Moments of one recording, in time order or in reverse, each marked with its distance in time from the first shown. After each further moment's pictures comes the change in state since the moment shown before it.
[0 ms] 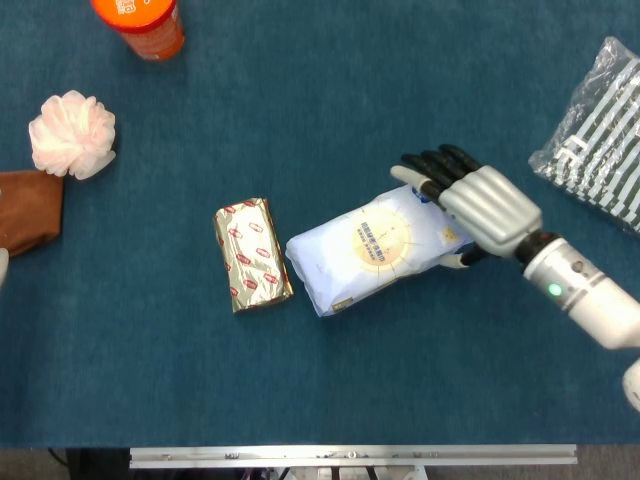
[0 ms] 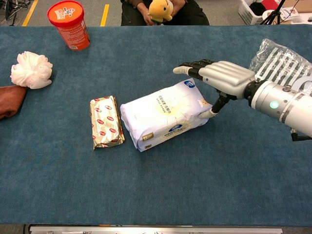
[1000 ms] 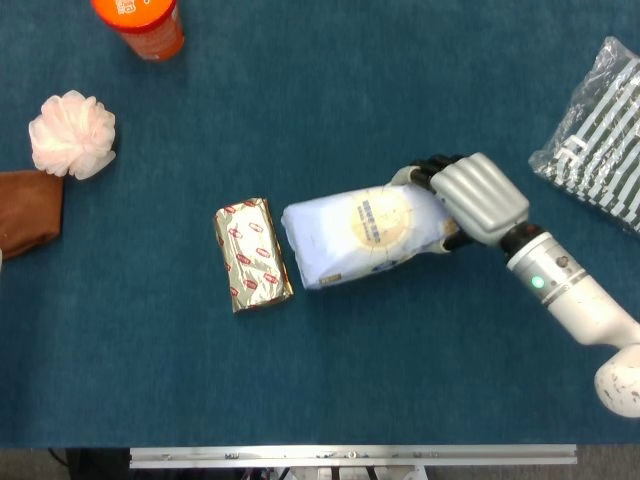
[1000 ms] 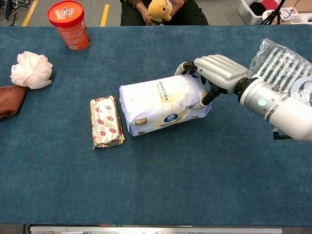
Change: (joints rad) left arm 0.004 0.000 -0.005 0.018 0.000 0.003 -0.018; right arm 0.005 -0.103 0.002 0.070 0.031 0.148 0.044
